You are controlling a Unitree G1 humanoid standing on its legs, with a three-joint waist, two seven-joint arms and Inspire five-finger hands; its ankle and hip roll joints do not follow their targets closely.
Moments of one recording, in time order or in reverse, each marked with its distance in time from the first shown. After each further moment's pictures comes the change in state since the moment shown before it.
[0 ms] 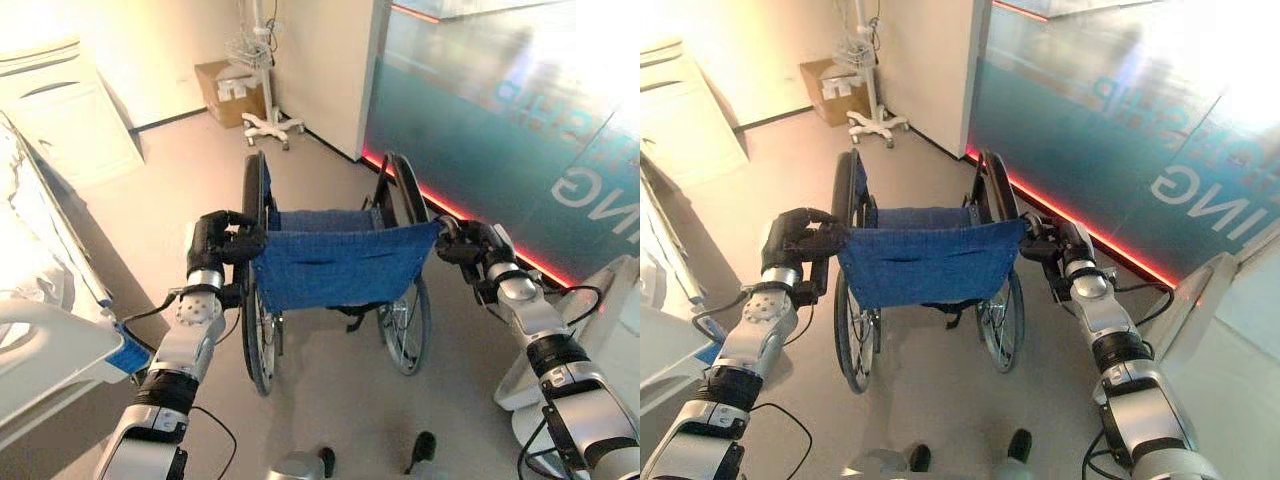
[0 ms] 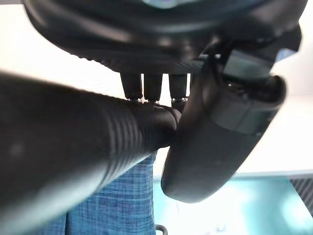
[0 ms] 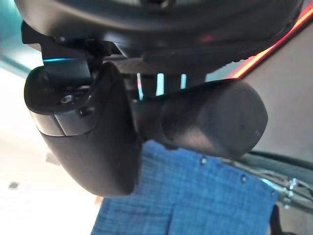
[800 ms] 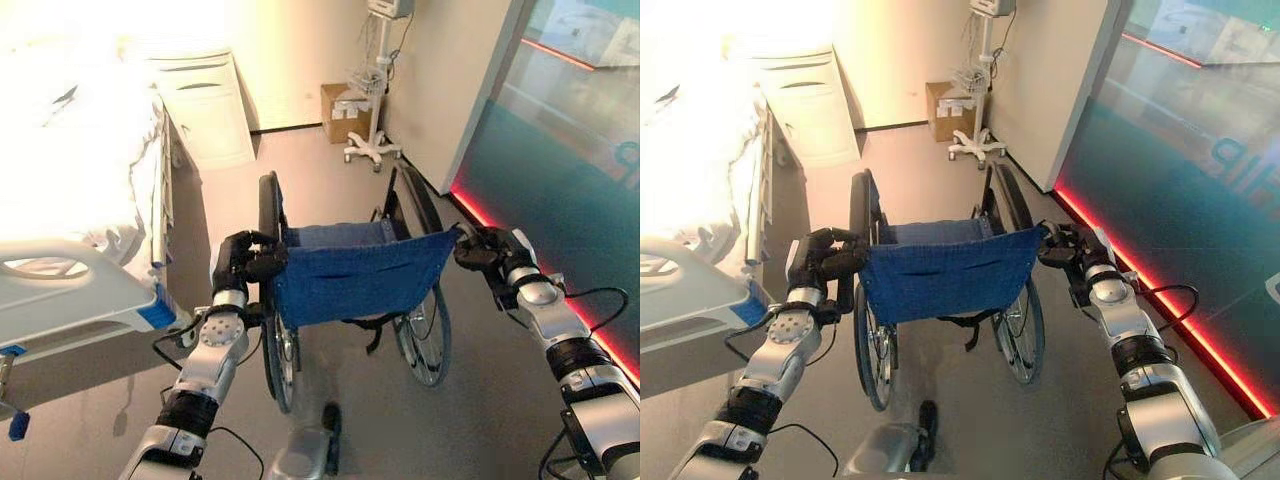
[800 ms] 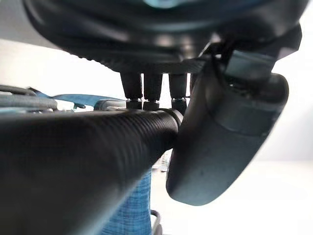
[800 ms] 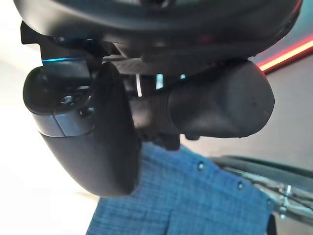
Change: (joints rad) left arm 0.167 -0.091 -0.029 -0.135 -0.015 -0.032 0.041; right arm 0.019 -0.066 0.022 0.083 -0.014 -0.016 0.048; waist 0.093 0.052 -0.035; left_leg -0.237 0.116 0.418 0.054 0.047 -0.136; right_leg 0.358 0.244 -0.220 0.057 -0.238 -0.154
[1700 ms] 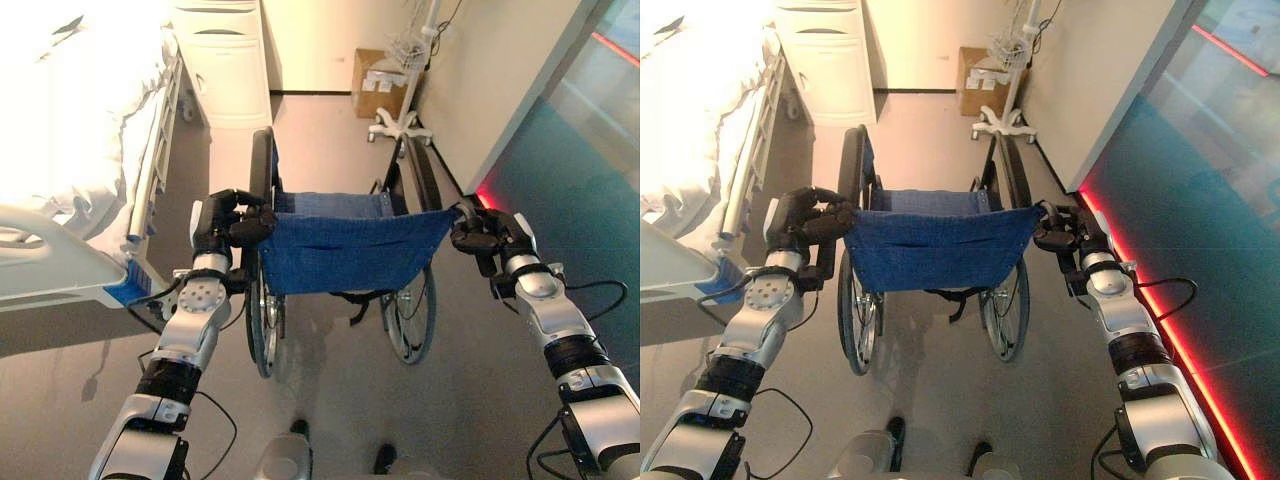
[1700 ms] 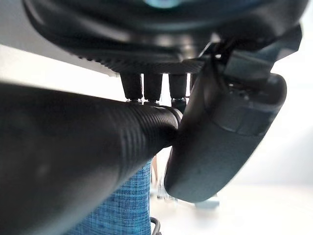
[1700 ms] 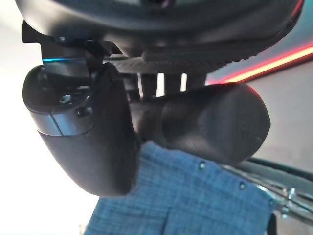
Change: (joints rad) left arm -0.167 0.074 0.023 0.035 -0.016 0.045 -0.044; right arm 0.025 -0.023 -0.067 -0.187 0.011 0.026 -0.039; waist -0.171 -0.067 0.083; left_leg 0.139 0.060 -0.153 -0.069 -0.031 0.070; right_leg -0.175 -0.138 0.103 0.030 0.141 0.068
